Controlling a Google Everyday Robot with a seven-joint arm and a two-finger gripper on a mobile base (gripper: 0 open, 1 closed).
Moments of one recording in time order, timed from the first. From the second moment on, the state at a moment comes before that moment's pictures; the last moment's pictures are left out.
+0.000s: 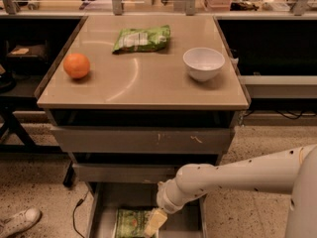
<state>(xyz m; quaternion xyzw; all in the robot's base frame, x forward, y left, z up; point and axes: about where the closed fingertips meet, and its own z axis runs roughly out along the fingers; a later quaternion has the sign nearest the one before) 0.415 0.021 0.443 -0.56 0.78 0.23 0.16</state>
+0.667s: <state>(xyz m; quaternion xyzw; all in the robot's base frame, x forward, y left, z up) 0.416 0.029 0.421 -0.56 0.77 0.26 0.17</state>
